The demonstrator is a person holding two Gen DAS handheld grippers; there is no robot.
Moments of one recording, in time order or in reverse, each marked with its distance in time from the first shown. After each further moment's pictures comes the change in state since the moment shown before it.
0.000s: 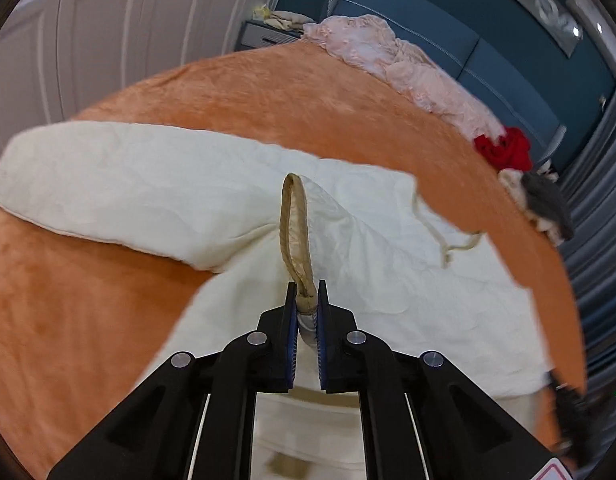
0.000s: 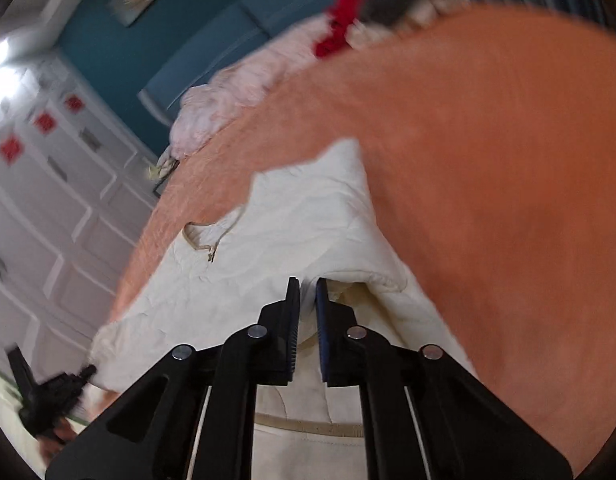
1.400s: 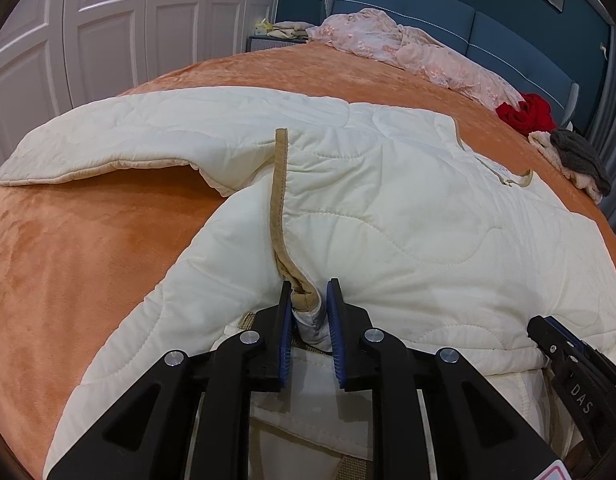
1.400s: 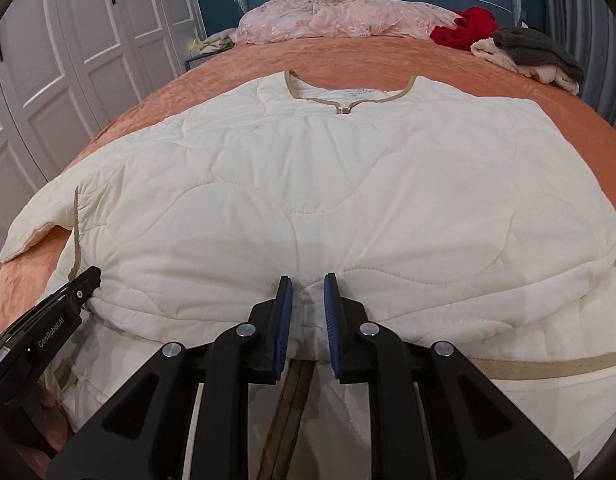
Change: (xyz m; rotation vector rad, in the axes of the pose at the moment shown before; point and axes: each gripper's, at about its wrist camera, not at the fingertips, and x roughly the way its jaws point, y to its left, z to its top) left arm 0.050 0.008 -0.074 0.114 -0.075 0.123; right arm 0.092 0.152 -0.131 -0.458 0.160 -0.094
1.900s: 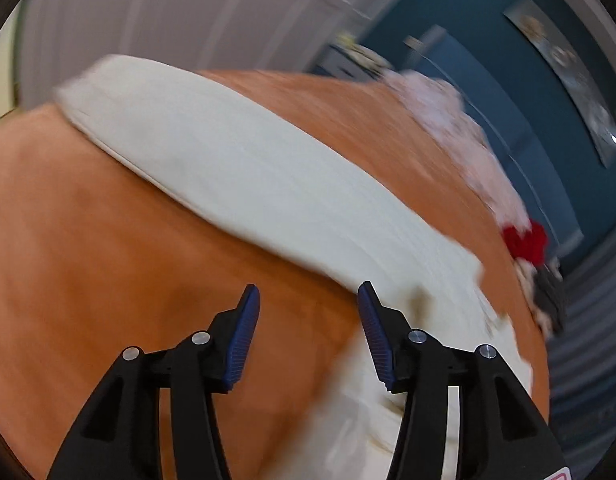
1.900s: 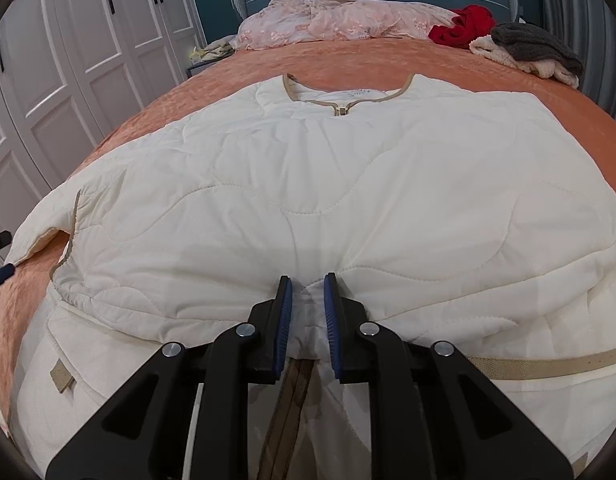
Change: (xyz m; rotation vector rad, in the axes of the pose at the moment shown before) left arm -0.043 0.183 0.061 -0.485 -0.019 -0.104; right arm 0.001 -0.002 0.000 0.016 -0.015 0.013
